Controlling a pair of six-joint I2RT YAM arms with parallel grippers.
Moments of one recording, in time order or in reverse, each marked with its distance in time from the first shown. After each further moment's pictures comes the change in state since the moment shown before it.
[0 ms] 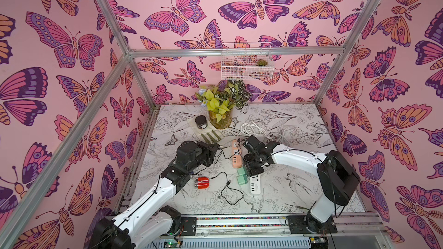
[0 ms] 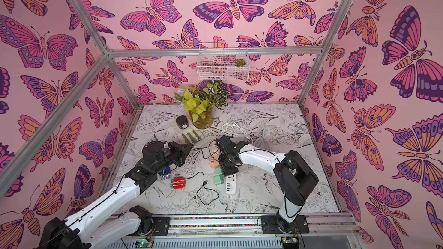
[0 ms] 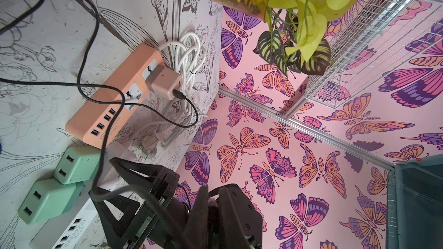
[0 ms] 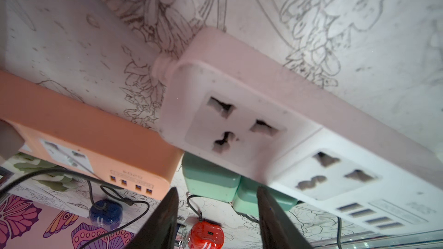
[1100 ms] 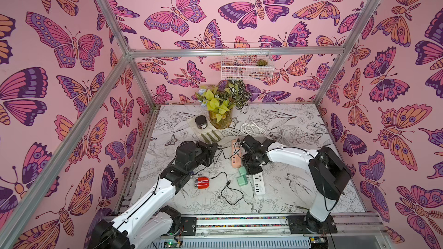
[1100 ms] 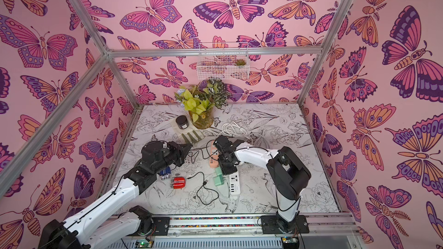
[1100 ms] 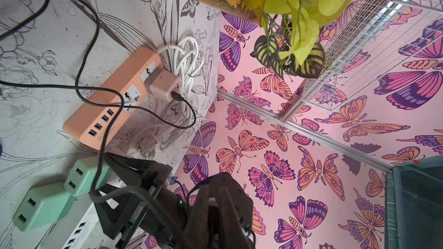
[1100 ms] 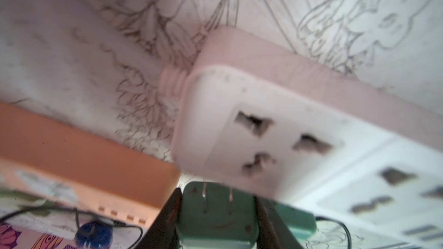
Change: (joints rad) left arm 0.001 -0.011 0.011 -0.017 -0.019 -0.004; right arm -0.002 0.031 0.055 -0.039 0.031 -0.040
